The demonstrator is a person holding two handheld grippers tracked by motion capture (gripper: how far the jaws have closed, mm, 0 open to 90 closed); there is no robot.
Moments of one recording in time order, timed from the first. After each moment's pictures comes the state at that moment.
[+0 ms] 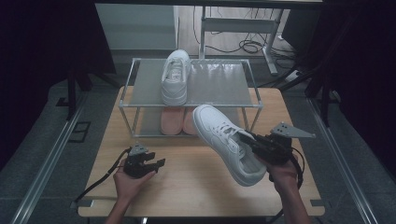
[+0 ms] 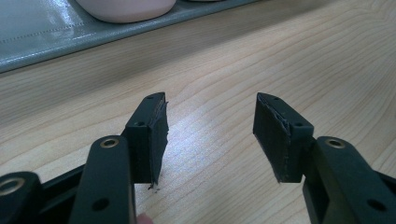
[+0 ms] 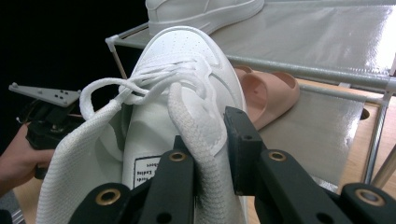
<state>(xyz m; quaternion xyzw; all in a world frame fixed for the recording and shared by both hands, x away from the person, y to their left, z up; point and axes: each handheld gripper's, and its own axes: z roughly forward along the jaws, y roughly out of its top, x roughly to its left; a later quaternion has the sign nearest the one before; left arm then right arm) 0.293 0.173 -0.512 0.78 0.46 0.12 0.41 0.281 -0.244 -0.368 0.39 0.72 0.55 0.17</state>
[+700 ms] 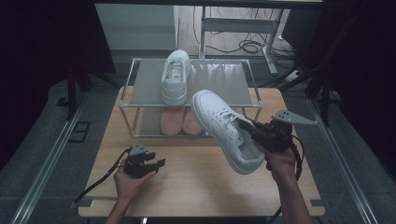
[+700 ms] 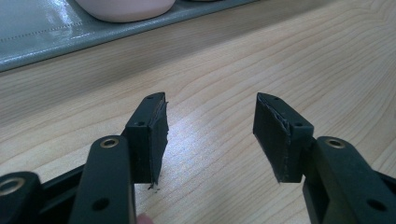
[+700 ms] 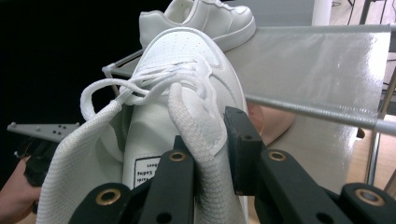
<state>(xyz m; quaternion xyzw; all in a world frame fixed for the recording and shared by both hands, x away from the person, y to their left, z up) 0.293 0.173 -0.512 0.78 0.46 0.12 0.41 0.300 -0.237 -0.342 0.40 0.70 0.56 0.17</state>
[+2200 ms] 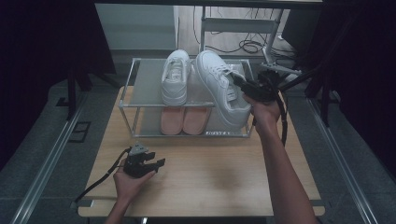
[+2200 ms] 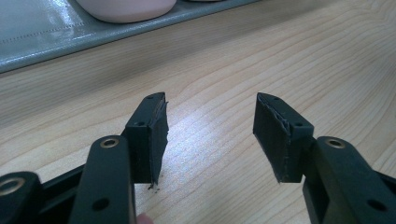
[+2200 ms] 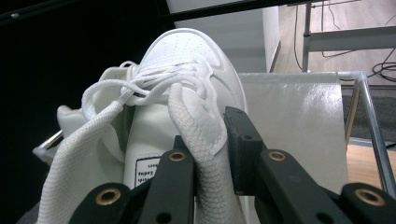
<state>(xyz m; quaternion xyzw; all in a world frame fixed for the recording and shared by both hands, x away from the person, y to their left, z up) 0.294 0.174 -0.512 0.78 0.46 0.12 0.41 0.403 -0.204 -0.287 0.48 0.66 0.54 0.21</state>
